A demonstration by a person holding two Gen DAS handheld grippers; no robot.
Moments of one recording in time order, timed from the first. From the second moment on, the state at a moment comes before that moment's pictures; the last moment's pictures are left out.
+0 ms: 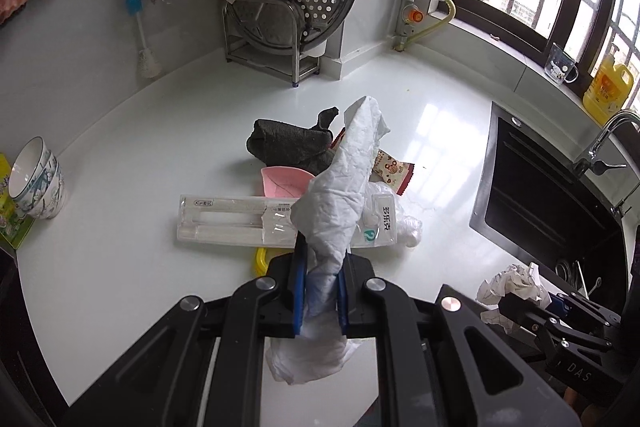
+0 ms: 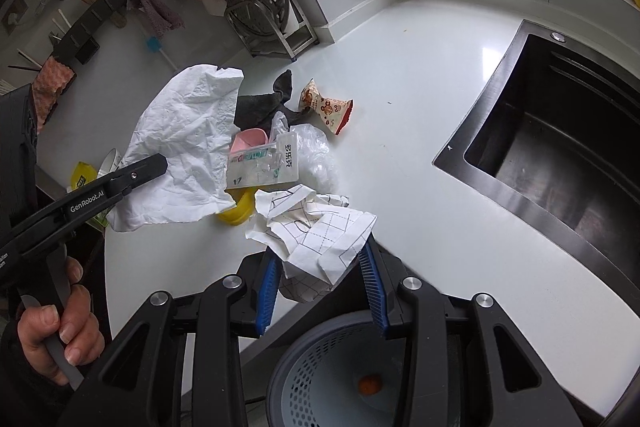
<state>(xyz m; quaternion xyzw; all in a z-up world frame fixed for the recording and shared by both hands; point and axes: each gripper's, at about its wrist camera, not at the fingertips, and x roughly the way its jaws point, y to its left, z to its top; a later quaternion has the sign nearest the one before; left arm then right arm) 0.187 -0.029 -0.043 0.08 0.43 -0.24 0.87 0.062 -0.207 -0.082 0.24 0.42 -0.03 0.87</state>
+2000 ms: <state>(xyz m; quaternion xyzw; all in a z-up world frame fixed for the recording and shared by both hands) -0.016 -0.038 -0.212 0.04 0.58 -0.13 0.80 -0.046 -0.215 -0.235 0.16 0.60 0.05 0.78</state>
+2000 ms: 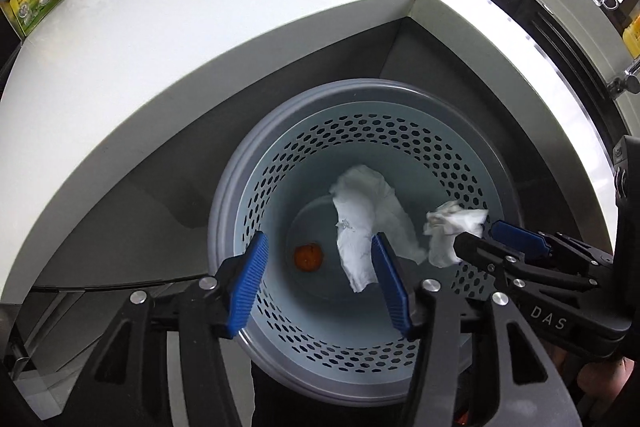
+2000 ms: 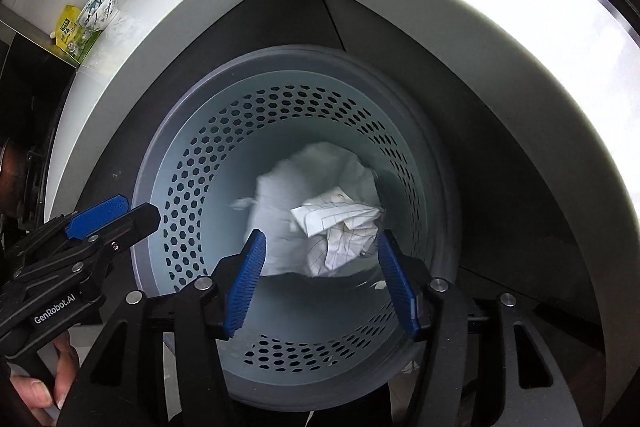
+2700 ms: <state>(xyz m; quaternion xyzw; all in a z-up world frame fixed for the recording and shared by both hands) -0.014 -0.030 -0.159 0.05 0.54 -0.12 0.83 -0.054 -0.224 -0.202 0.17 0.58 0.06 0.80</state>
